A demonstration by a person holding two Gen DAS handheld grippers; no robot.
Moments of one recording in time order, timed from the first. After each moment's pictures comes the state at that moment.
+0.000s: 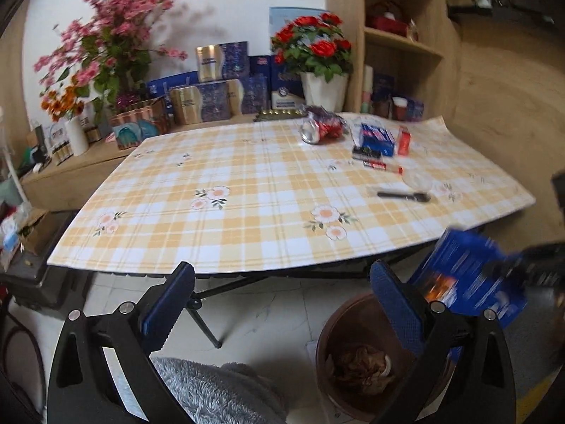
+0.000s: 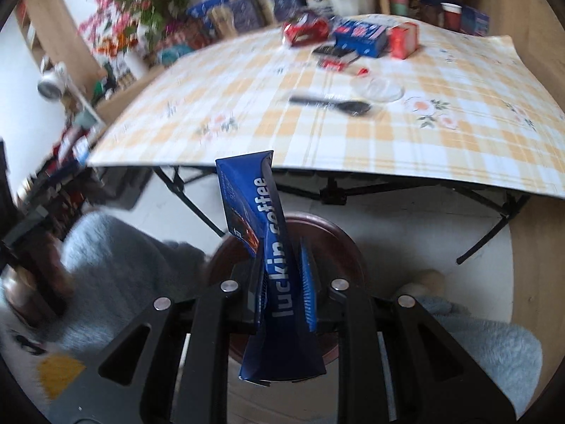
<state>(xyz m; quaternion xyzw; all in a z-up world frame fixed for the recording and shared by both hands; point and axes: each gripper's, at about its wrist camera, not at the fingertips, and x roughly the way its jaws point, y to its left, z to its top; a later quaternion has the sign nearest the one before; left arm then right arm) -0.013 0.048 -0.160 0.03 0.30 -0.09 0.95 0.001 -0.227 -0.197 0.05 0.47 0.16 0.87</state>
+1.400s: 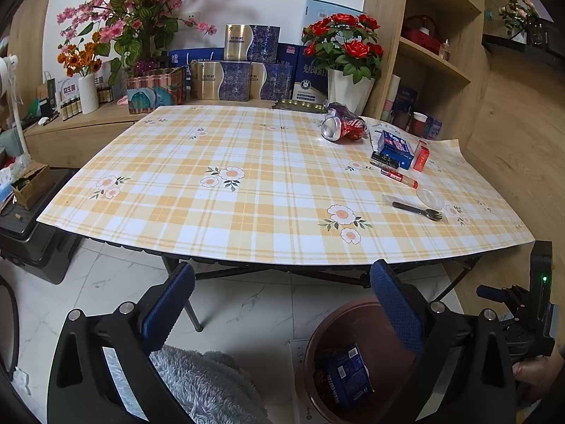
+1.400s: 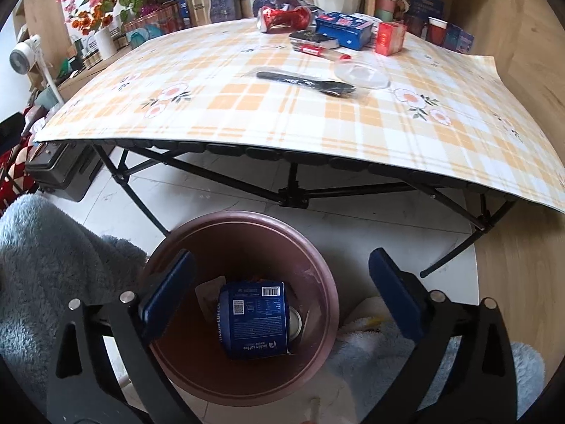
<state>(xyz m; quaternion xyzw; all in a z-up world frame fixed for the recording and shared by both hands) 0.005 0.066 -0.168 -0.05 0.33 -0.07 0.94 0.018 -0.221 -0.243 -0.02 0.45 0.08 0.89</state>
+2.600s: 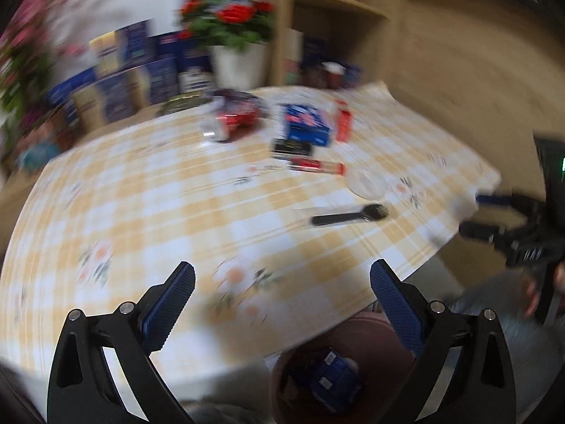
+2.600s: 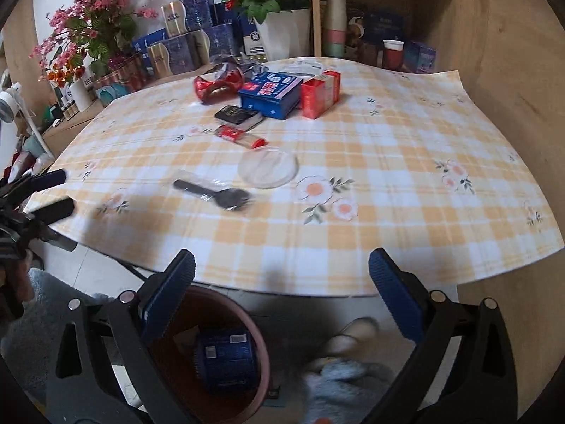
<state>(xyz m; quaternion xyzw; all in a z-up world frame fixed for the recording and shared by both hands) 0.109 -0.058 -0.163 0.09 0.36 -0.26 0.89 0.076 -0.310 -0.171 0.02 0.41 0.04 0.91</state>
